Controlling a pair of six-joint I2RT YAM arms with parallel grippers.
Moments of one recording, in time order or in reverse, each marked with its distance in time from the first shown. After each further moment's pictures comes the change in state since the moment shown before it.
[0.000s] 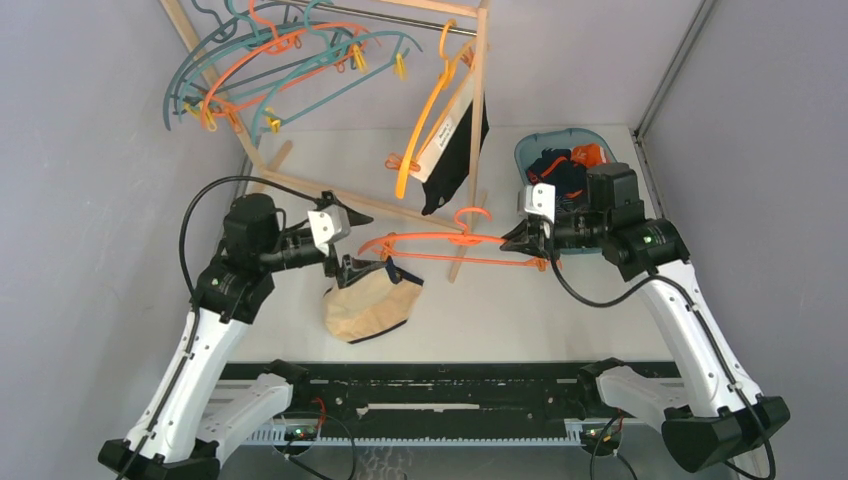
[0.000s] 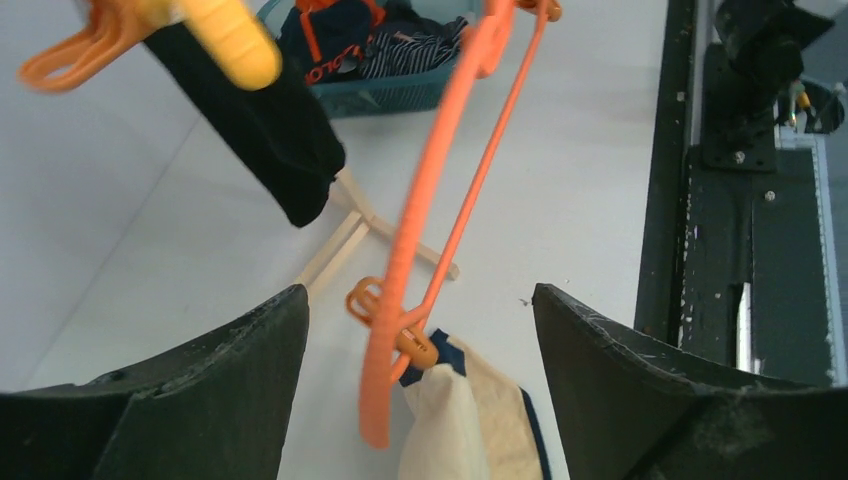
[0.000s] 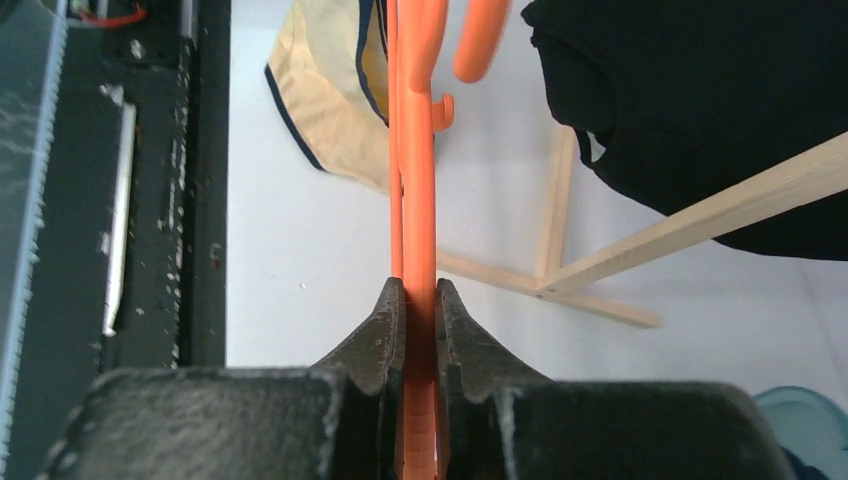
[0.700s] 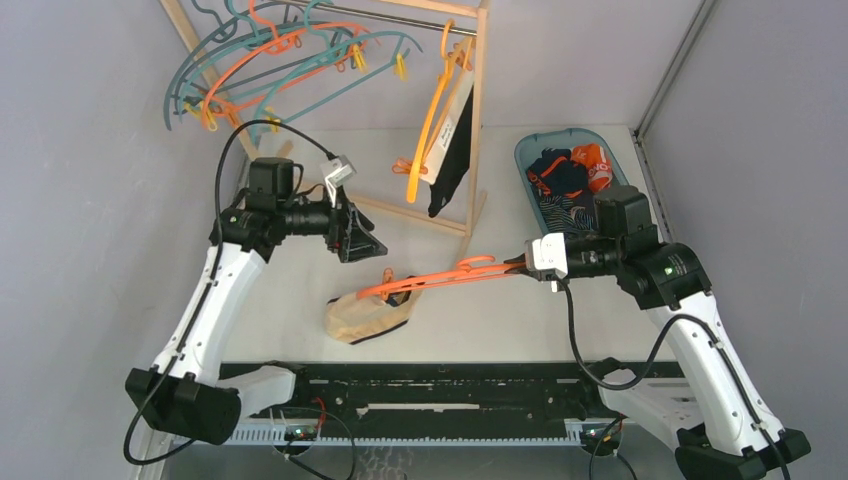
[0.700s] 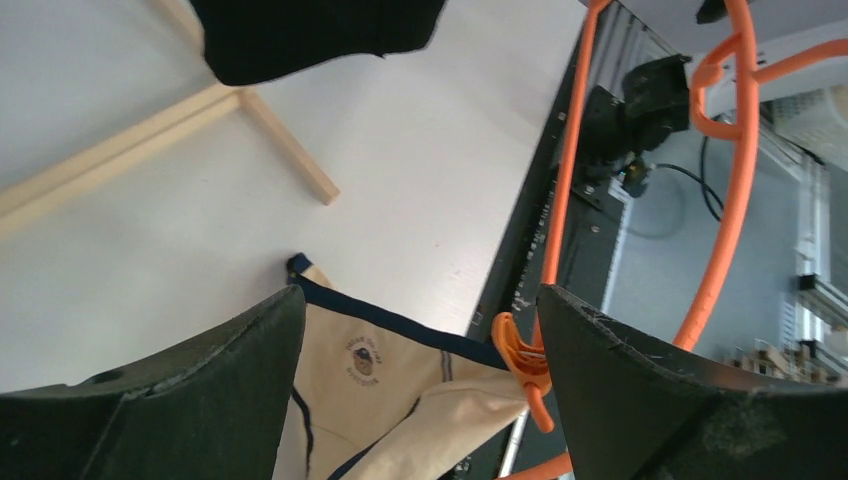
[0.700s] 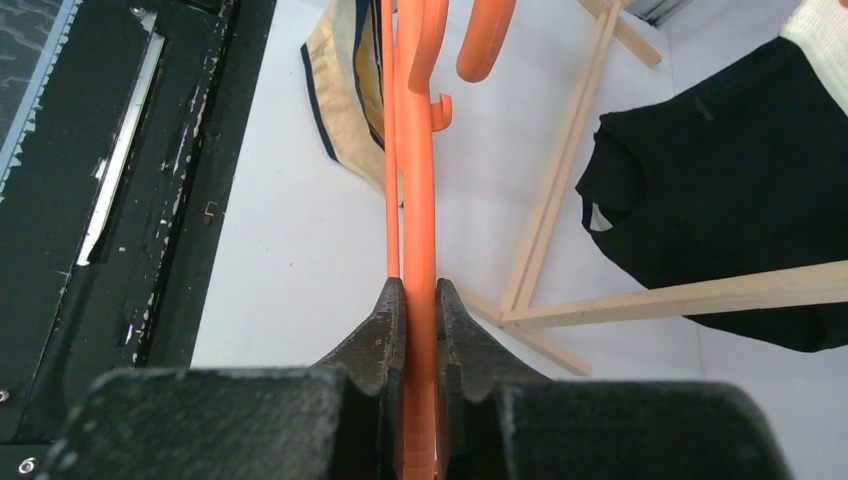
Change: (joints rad) left arm 0.145 0.321 0.199 -0.268 0.087 -0.295; right arm 0.072 -0.144 -0.010 -0.184 -0.005 -0.350
